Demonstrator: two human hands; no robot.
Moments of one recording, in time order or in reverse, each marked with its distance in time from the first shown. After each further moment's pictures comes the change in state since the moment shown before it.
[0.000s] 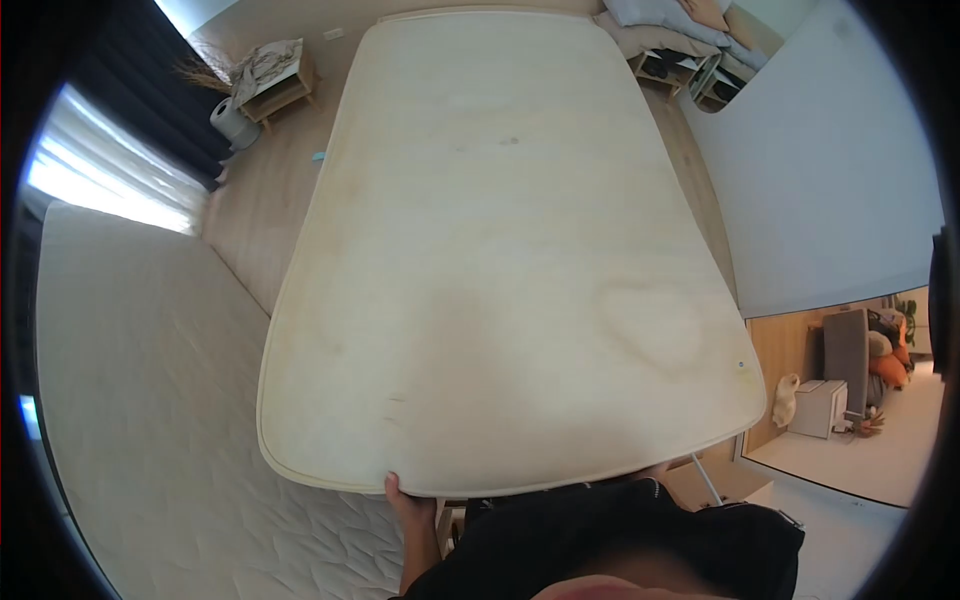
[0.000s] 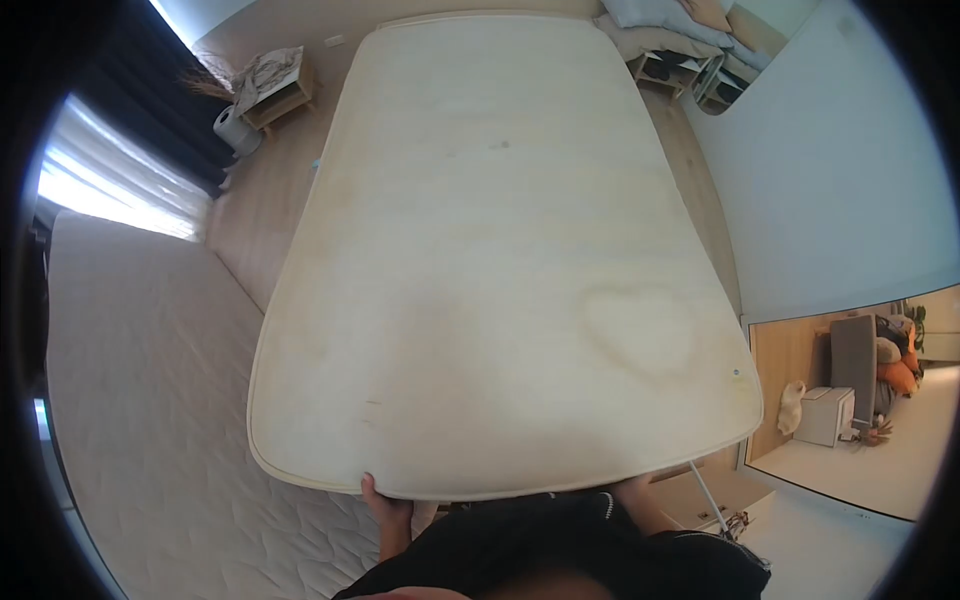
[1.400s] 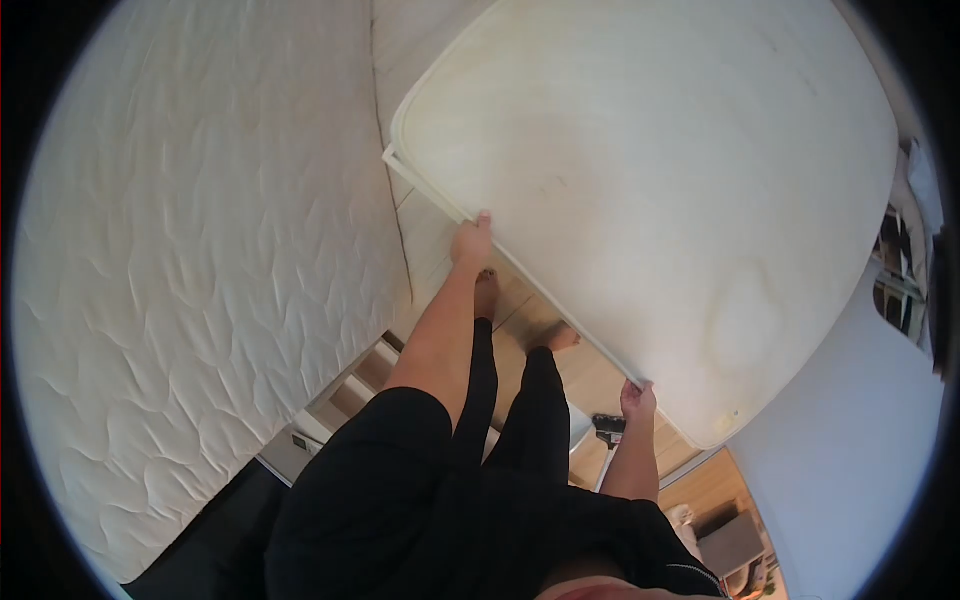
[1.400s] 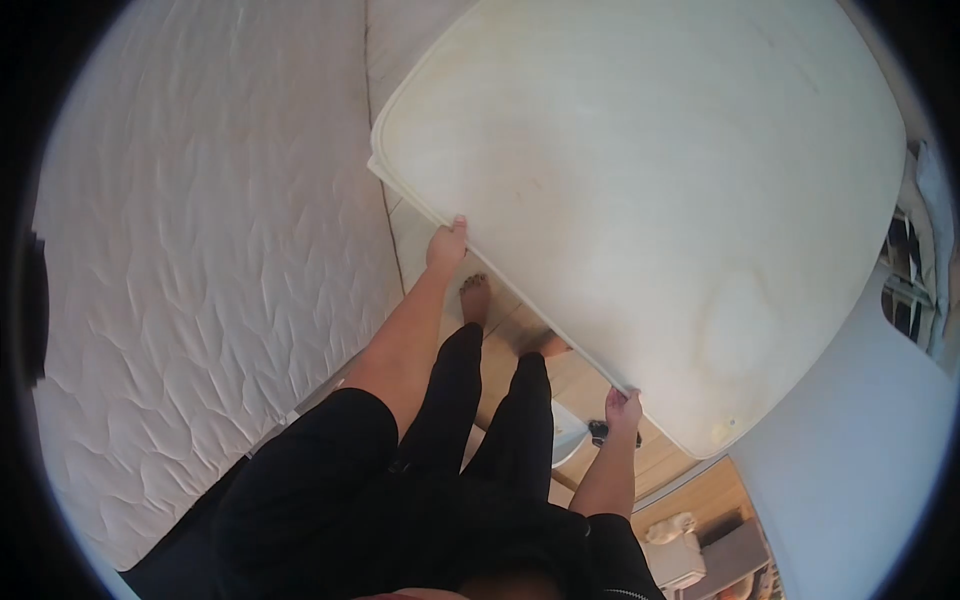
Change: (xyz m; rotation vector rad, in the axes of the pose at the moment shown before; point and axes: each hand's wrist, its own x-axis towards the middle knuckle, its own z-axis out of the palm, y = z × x) left_hand 0.286 -0.164 -0.046 1.254 0.569 -0.292; right_hand 0.311 0.053 0.030 -0.661 0.248 0.288
